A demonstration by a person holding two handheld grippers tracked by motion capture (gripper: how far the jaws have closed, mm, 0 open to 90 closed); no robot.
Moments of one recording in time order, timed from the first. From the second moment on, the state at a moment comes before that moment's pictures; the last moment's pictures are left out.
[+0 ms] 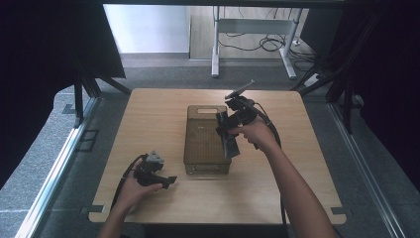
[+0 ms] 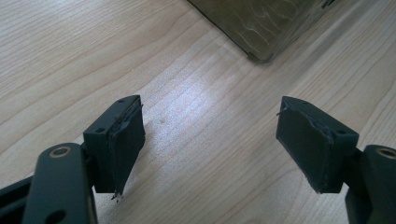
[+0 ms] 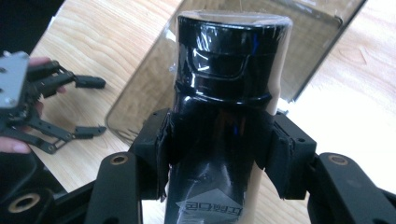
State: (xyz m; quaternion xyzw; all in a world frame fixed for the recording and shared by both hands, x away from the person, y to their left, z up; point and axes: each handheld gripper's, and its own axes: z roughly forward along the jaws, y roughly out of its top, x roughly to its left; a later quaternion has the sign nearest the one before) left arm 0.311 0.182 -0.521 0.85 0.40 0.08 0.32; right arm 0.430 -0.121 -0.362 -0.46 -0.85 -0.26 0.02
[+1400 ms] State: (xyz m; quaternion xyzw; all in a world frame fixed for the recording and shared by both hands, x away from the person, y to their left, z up) left arm 0.312 0.180 -0.523 0.86 0.40 0.08 0.32; right arm 0.459 -0.063 -0.390 -0.47 -0.84 -0.25 0.05
